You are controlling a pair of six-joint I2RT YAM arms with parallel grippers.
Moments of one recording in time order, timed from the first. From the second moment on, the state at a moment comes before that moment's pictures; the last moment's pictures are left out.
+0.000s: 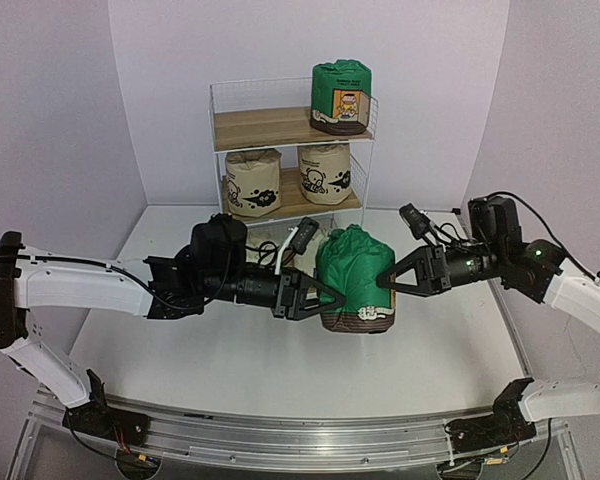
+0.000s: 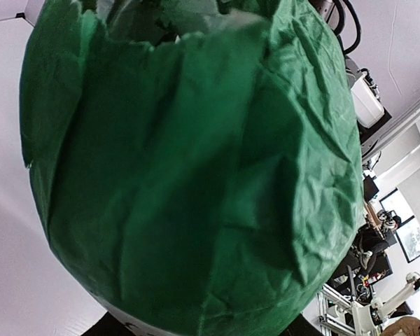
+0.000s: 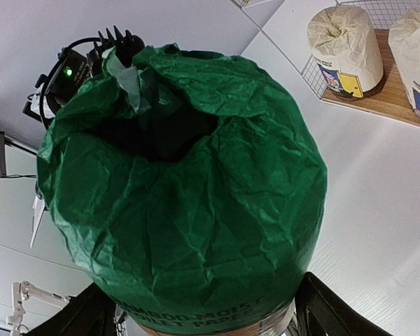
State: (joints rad) left arm -1.10 1.50 1.00 0.31 0.48 -0.63; right arm 0.61 1.04 0.91 -0.38 -0.85 0.50
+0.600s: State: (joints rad) left arm -1.10 1.53 1.06 0.17 0.55 -0.63; right arm 0.61 1.08 0.91 -0.43 -0.91 0.42
